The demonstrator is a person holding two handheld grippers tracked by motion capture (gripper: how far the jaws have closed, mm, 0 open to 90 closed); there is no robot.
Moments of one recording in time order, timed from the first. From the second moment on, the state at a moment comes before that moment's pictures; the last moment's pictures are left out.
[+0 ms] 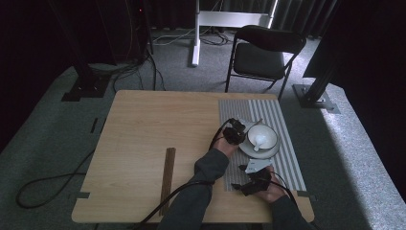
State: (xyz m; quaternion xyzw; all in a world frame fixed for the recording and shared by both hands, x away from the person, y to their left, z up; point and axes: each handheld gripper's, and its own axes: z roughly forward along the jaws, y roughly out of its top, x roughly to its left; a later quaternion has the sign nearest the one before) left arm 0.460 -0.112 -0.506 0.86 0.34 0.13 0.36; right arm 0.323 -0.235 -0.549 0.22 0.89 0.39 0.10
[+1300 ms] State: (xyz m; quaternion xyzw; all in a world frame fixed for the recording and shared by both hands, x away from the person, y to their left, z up) left arm 0.451 -0.065 -0.463 0.84 0.35 0.16 0.38; right arm 0.323 -0.235 -0.549 0.22 0.89 0.39 0.10
